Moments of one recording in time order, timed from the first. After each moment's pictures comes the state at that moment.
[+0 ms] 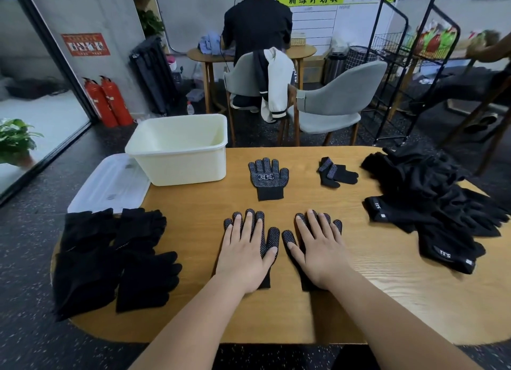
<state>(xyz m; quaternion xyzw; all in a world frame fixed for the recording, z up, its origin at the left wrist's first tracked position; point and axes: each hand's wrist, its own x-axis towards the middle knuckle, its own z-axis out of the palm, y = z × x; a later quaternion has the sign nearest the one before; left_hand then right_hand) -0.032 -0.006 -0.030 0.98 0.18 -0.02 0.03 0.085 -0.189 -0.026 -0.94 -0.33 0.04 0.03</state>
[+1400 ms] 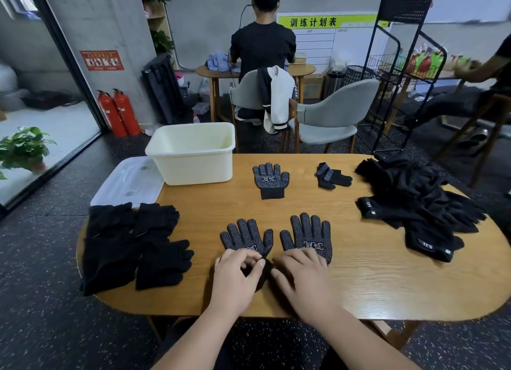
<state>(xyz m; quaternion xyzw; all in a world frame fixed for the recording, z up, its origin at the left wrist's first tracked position) -0.126 -0.041 -0.020 0.85 0.25 0.23 0.40 -0.029 -0.211 -0.014 -0.89 -0.40 -0.07 0.22</state>
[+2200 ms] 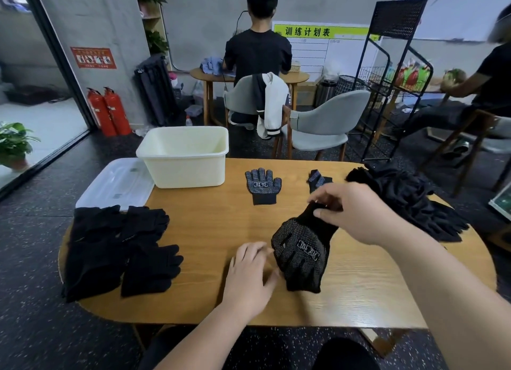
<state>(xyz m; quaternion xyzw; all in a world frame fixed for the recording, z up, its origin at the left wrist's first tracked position) -0.094 -0.066 -0.013 0.96 0.14 0.13 0.22 0.059 -0.248 0.186 -0.88 -0.38 0.07 0.27</state>
